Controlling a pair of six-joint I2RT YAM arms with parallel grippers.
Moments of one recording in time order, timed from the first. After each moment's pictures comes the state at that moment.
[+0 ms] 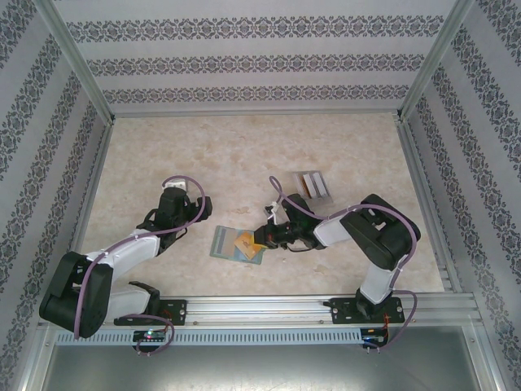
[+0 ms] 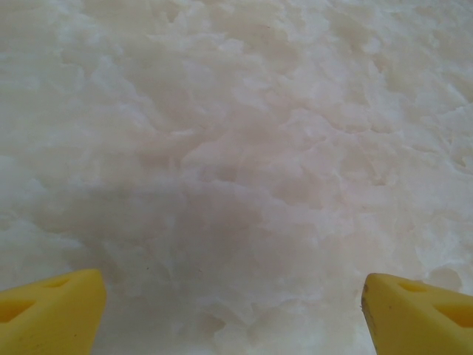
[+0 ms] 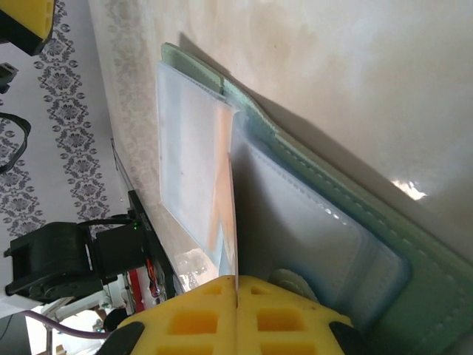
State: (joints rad) left arm -0.31 1.23 0.44 0.11 -0.11 -0.43; right arm 0.67 1.78 0.57 0.49 -0.81 1.01
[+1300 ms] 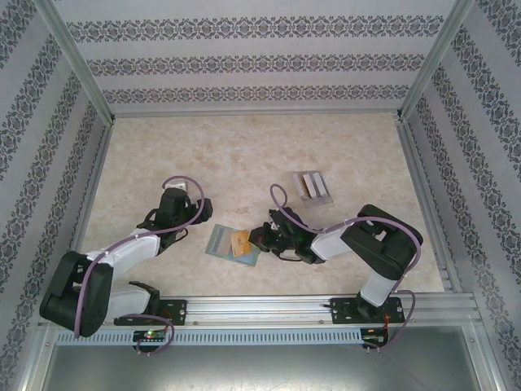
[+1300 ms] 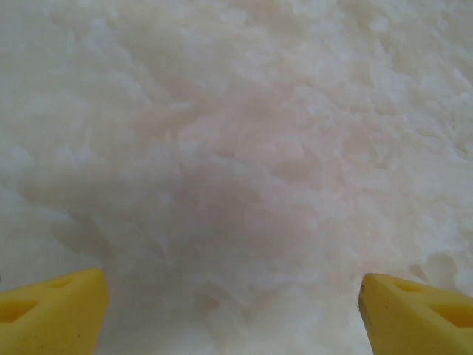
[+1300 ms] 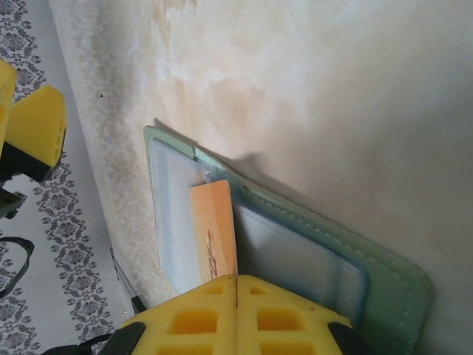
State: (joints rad) left arm -0.31 1.21 0.45 0.04 -0.06 -0.51; right arm 0.85 1.72 0.50 0.61 -0.35 1.34
